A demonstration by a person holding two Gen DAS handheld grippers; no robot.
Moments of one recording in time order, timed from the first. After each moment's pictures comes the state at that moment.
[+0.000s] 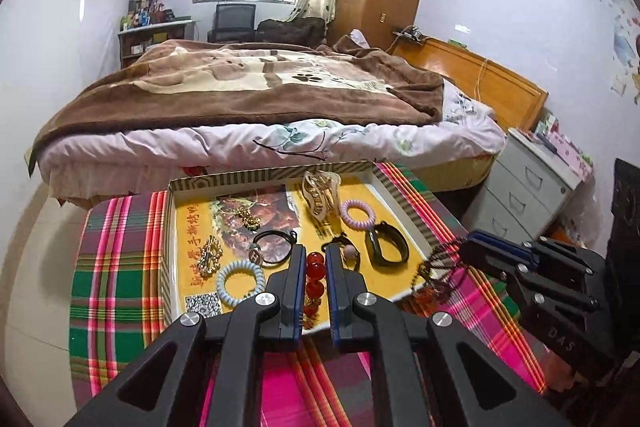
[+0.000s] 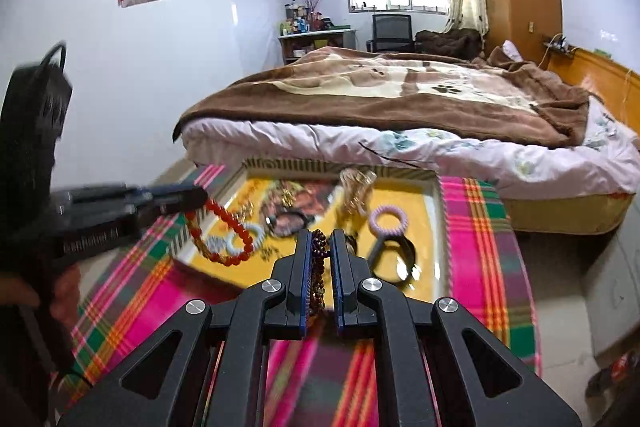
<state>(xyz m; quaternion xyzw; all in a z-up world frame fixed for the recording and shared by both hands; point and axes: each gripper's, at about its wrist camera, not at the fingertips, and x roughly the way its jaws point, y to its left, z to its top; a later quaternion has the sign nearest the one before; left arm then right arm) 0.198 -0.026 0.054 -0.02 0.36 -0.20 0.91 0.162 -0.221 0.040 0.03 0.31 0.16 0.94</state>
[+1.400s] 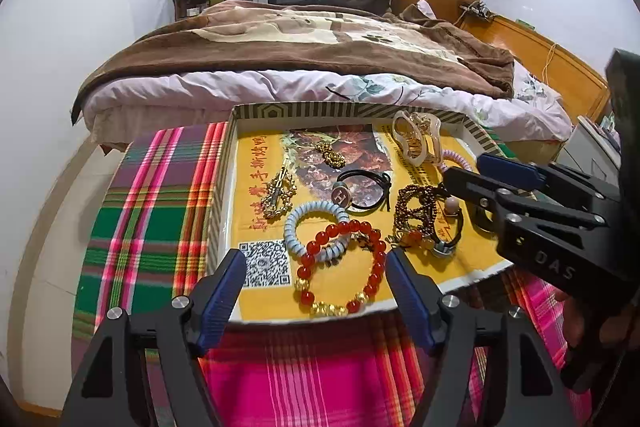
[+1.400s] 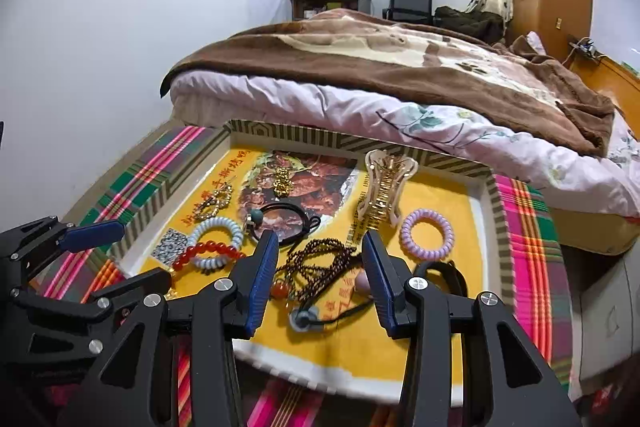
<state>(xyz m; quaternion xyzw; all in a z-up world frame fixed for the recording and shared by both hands) 0.209 -0.001 -0.017 -0.01 0.41 -0.09 0.91 0.227 -0.178 -0.009 -0.03 0.36 0.16 0.92</state>
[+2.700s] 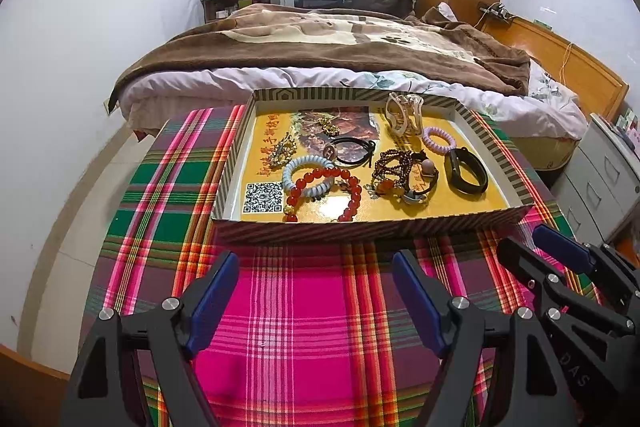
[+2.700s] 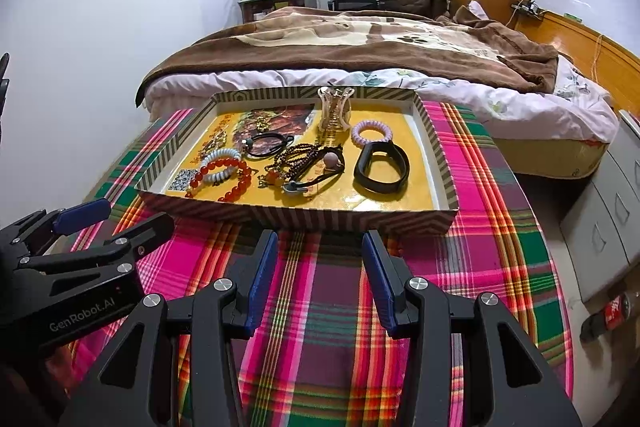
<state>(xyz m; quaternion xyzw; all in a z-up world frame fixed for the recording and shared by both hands) 0.133 -0.028 -0.008 0.00 0.41 -0.03 0.91 0.116 -0.204 -0.013 0.02 0.38 0.07 0.92</state>
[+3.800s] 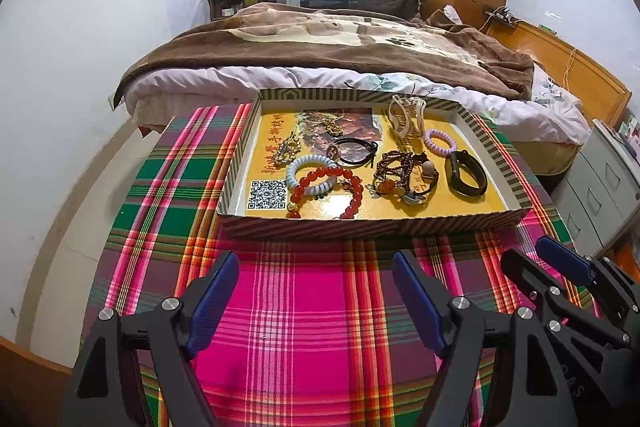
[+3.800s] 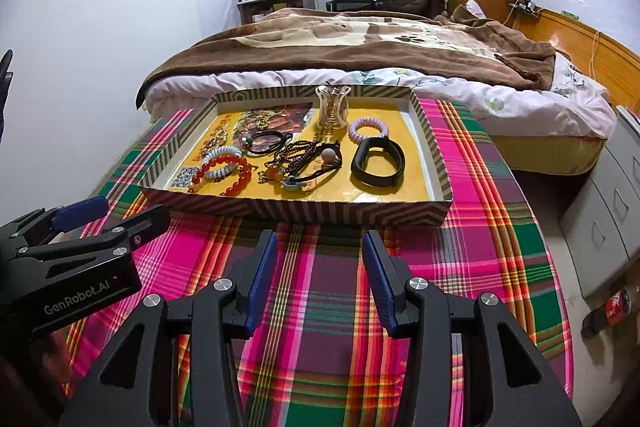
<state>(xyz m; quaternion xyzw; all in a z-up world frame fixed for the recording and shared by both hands) 0.130 -0.025 -0.005 -0.01 0.41 -0.02 0.91 0.107 -0.206 -0.013 0.02 0.38 0.07 0.92</state>
